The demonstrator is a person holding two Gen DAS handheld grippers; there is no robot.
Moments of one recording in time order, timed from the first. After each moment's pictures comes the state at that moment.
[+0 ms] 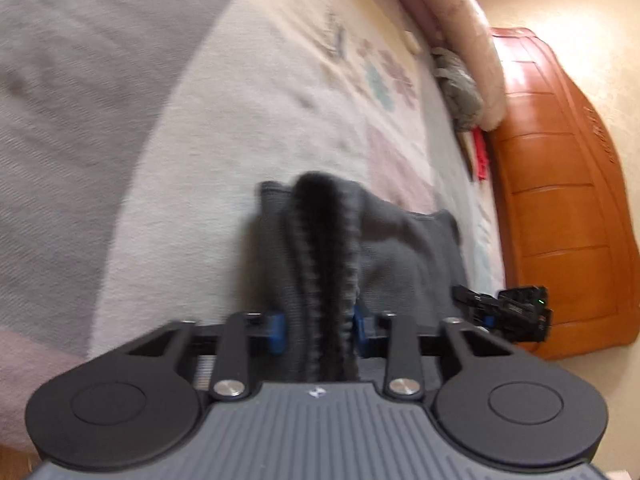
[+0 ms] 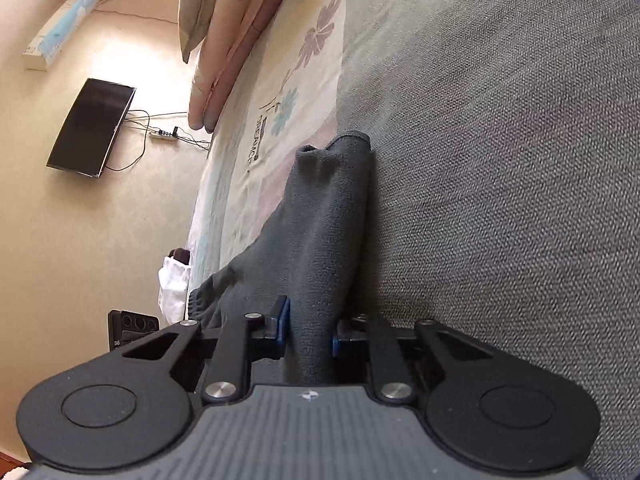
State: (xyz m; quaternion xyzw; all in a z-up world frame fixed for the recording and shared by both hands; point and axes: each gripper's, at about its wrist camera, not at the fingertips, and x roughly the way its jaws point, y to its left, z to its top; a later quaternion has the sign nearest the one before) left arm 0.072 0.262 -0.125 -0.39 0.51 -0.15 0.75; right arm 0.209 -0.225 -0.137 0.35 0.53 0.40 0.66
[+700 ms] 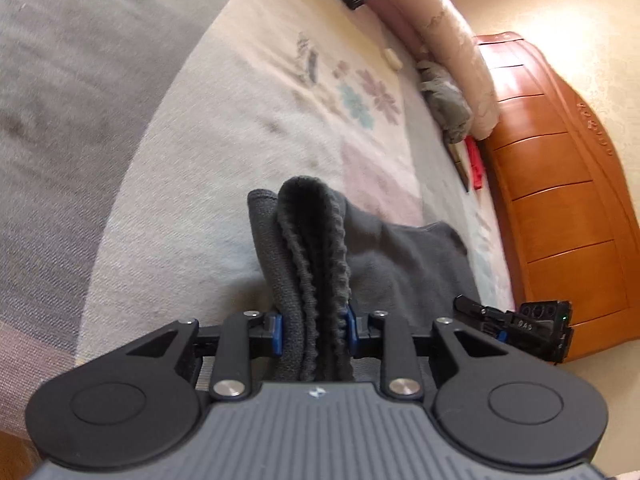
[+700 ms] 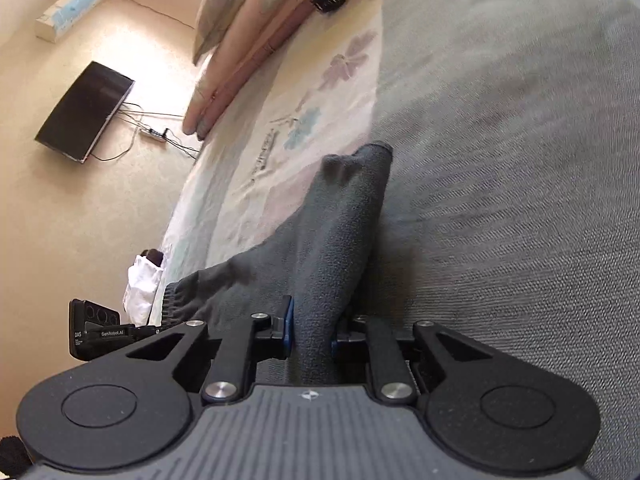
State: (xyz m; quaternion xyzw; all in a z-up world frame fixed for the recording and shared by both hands) left arm 0.064 0.244 -0.087 -0.35 0.47 -0.14 0.80; right arm 0.175 -0.208 -0.095 0.28 0.48 0.39 0.74
